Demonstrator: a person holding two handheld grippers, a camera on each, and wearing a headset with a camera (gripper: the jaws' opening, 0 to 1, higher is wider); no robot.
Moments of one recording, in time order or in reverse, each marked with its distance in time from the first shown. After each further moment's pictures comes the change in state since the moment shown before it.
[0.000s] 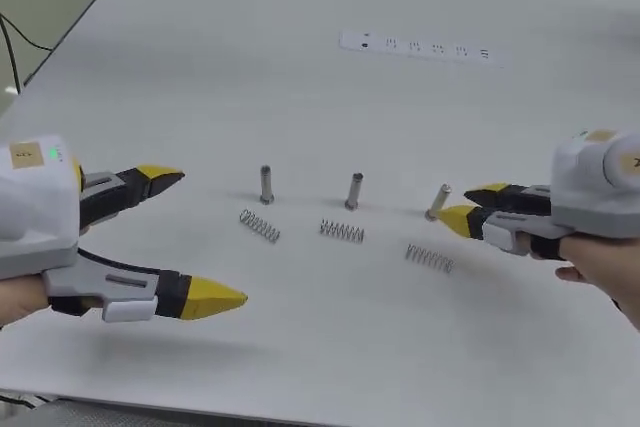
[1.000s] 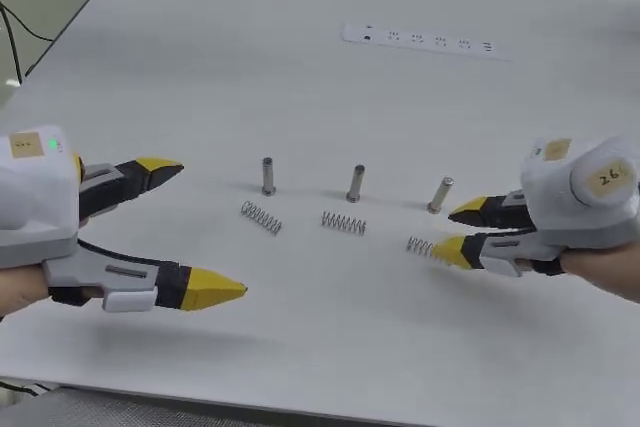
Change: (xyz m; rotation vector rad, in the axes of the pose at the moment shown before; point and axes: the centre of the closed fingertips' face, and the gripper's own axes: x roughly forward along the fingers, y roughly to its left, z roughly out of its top) left arm -0.002 0.000 -0.001 -0.004 -0.001 0.007; right arm 0.001 0.037 -0.035 -0.355 0.221 0.181
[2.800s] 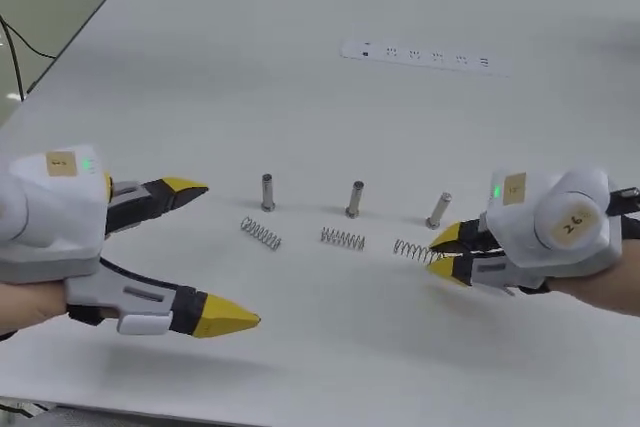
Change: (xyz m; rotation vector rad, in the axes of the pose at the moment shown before) left arm 0.016 -0.019 0.003 0.045 0.040 -0.093; right arm 0.001 0.018 0.010 -0.273 0.069 0.037
